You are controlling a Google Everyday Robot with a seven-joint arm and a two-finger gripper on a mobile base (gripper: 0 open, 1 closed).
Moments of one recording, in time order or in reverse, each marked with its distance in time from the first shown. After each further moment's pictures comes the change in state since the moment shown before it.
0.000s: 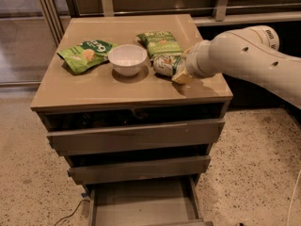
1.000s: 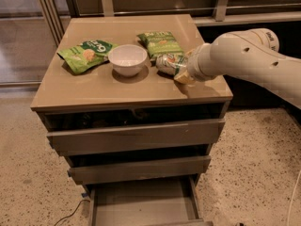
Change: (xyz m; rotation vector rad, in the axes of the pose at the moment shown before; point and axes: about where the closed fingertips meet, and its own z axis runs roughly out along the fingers) arm 0.010 0.005 0.006 -0.029 0.007 0.039
